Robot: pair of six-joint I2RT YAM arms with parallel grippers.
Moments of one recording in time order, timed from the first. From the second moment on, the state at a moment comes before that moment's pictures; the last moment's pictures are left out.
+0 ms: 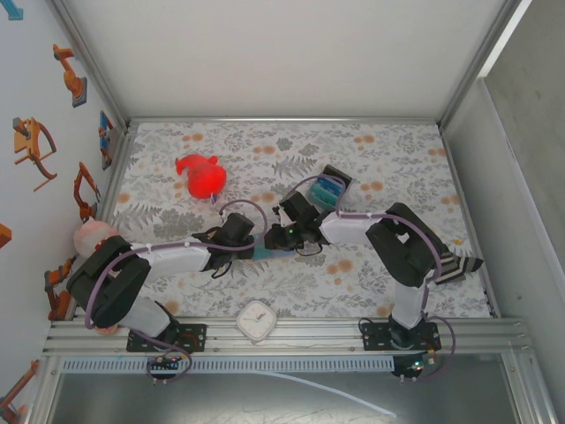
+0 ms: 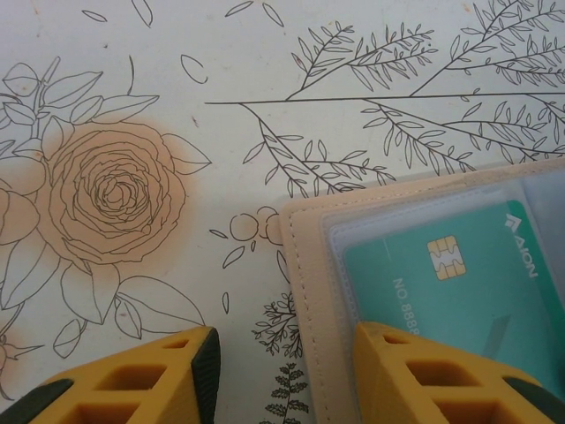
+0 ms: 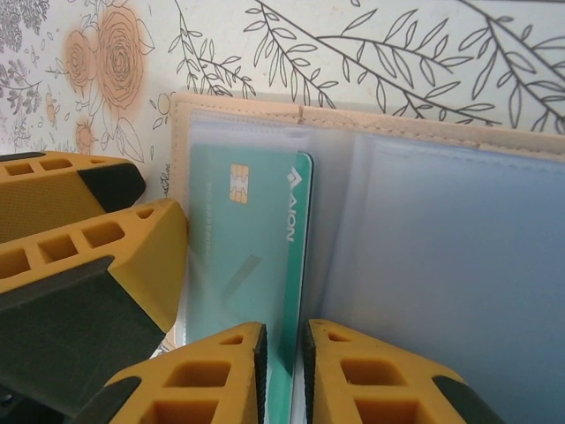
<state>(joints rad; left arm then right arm) -0.80 1.48 0.60 -0.15 -0.27 -0.64 0.80 1.87 1.00 -0.09 -0.46 0.72</state>
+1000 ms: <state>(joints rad) -0.81 1.50 0.62 -0.17 -0.28 -0.64 0.80 1.86 0.99 -0.09 -0.46 0.73</state>
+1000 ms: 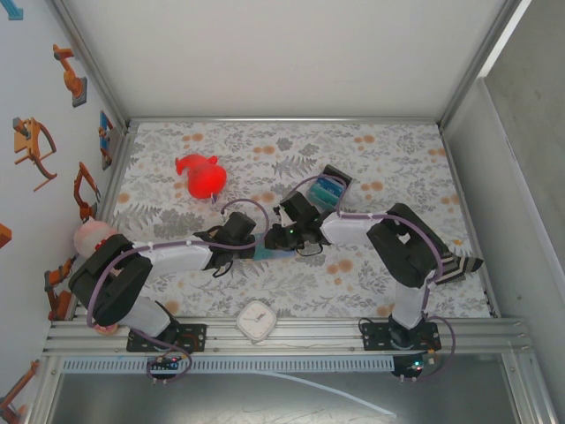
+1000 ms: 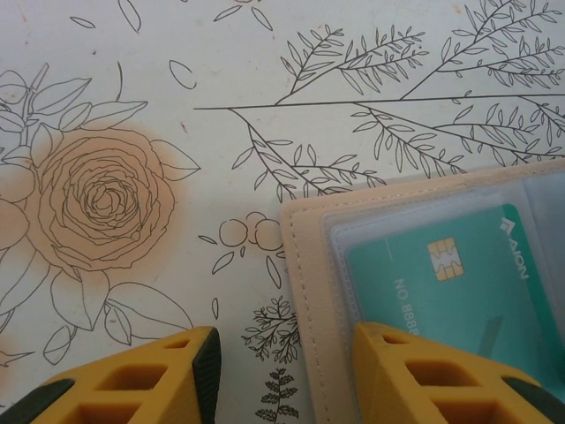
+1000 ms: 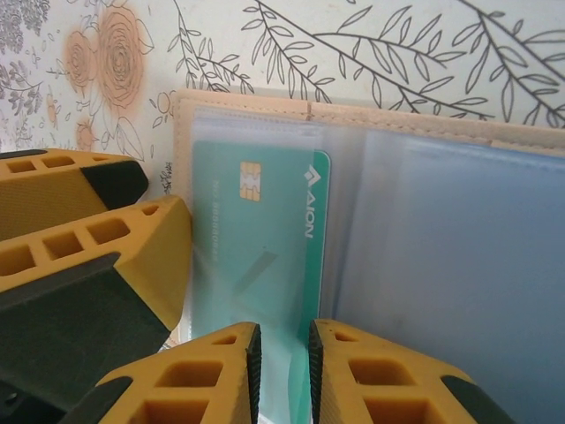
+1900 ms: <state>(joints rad) -0.81 1.50 0.62 -0.17 -0.28 -0.64 0.78 1.87 0.97 -0.05 -0.46 0.75</state>
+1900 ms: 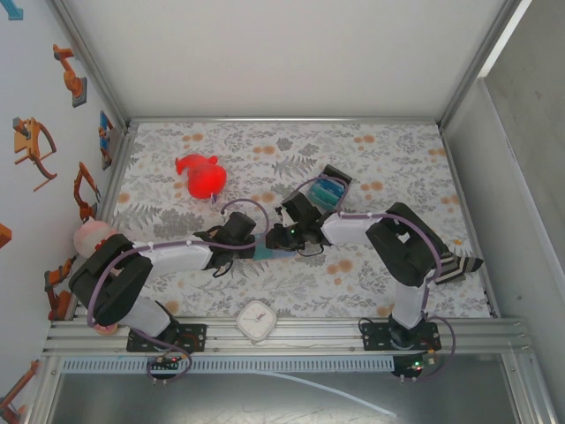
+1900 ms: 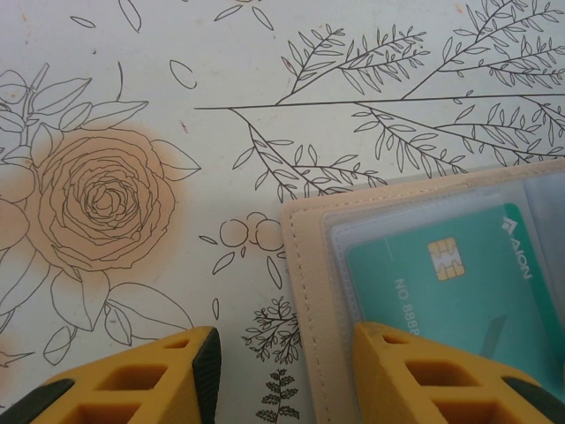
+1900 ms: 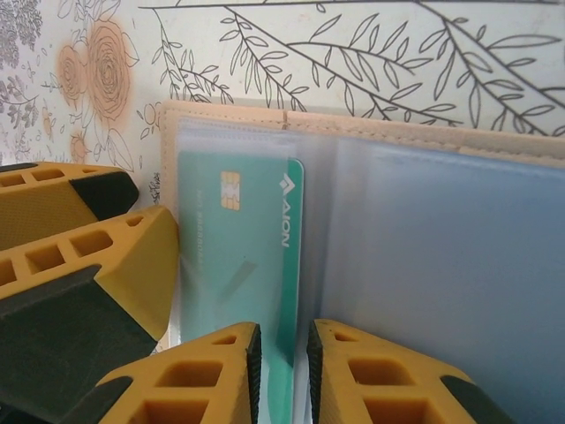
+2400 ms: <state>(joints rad) -0.81 1.50 0.62 -0.17 -0.30 -0.64 0.76 1.89 0.91 0.11 -0.55 0.82</state>
